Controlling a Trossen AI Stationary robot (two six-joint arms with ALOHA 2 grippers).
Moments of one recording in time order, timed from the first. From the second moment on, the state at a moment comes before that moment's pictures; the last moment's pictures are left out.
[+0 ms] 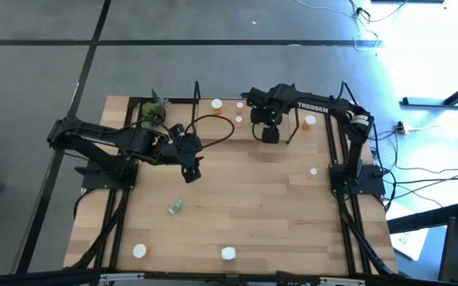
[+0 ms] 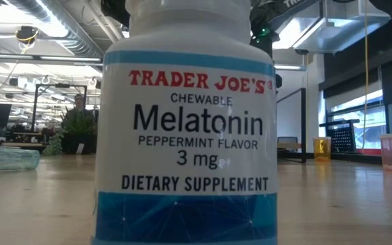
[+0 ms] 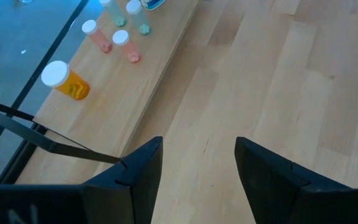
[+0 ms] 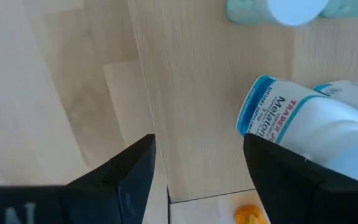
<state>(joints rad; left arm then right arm) -0.17 1.33 1.32 -0.96 -0.50 -0.42 -0.48 1.89 1.56 -1.18 0.11 -0.34</state>
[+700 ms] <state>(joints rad) -0.17 1.33 1.32 -0.96 -0.50 -0.42 -0.46 1.89 1.58 -1.24 0.22 -0.32</state>
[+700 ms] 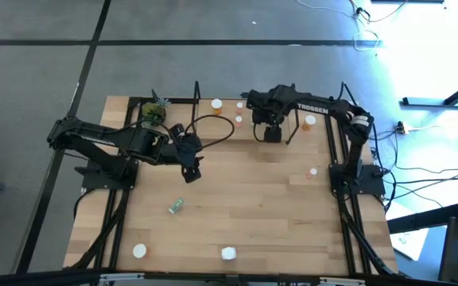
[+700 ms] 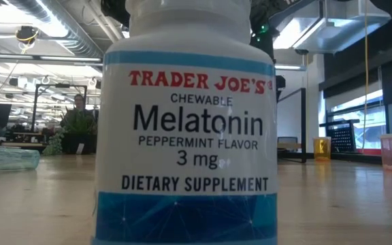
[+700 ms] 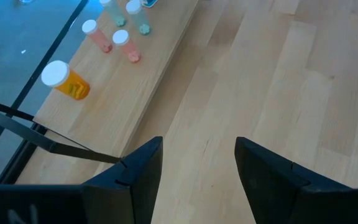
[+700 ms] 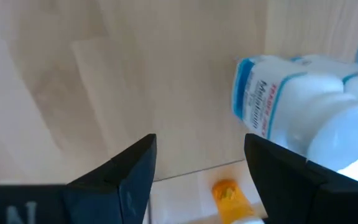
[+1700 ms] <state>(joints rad) -0.45 1.33 1.14 -1.13 -0.37 -1.17 0.15 1.50 1.58 -1.18 0.21 -0.06</state>
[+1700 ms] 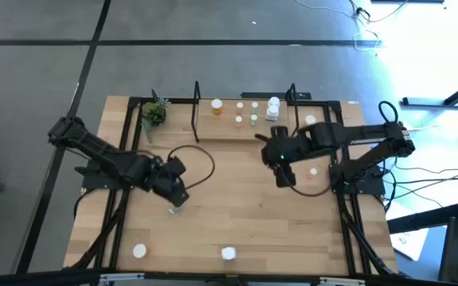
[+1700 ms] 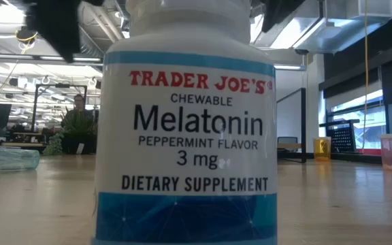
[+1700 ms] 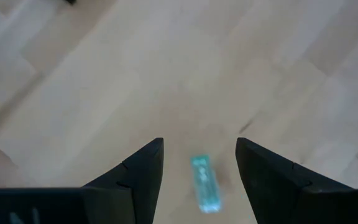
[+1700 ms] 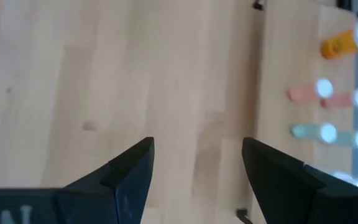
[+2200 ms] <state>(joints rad) -0.65 1.34 1.03 -1.11 -0.36 -1.48 0.24 1.50 1.58 -1.09 0.10 -0.08</state>
